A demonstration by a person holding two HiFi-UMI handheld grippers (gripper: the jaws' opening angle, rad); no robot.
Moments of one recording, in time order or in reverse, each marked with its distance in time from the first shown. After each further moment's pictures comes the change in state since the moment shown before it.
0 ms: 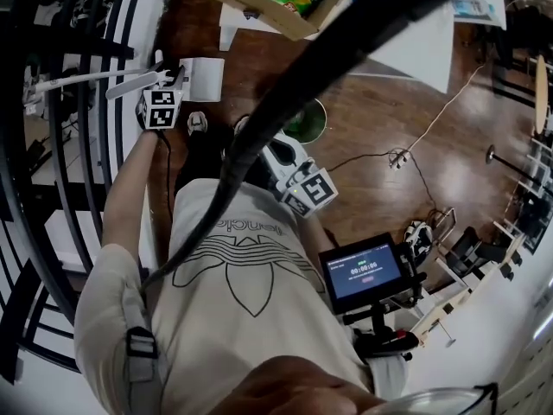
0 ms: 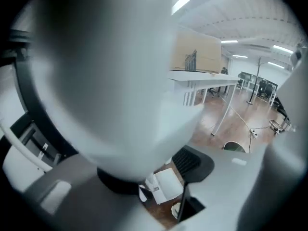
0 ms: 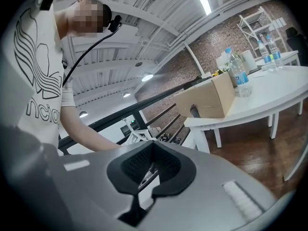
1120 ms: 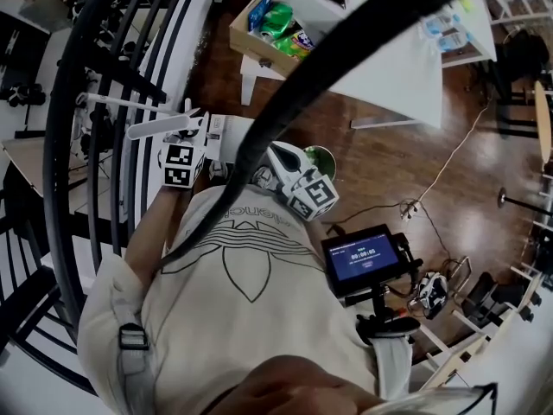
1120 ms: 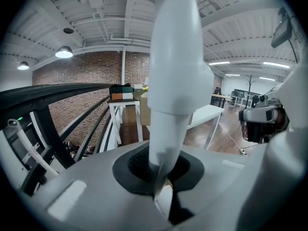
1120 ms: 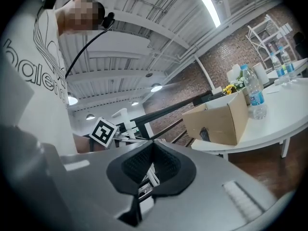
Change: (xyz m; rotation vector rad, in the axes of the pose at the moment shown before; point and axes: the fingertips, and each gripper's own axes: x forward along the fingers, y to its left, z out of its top) left arm -0.149 -0.041 0.109 -0.048 -0.237 -0.073; right arm 0.025 0.004 0.047 -0.098 -0.141 0.078
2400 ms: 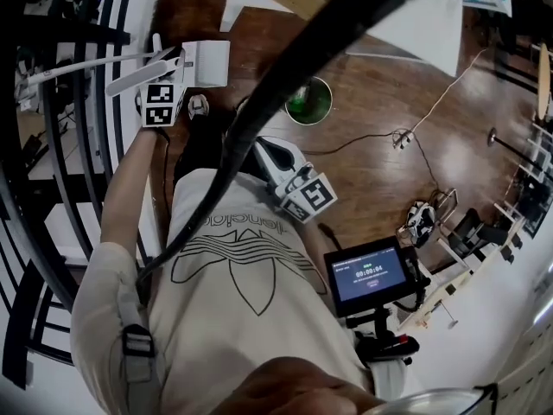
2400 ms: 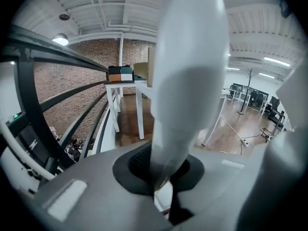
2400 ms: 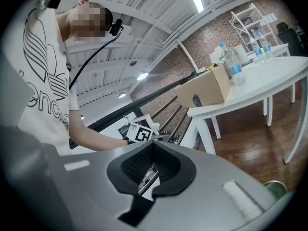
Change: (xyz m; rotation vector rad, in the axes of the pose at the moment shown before) left arm 0.096 0.040 -0.110 0.013 0.101 -0.025; right arm -0.037 0.047 -0.078 0.171 0.158 -0.125
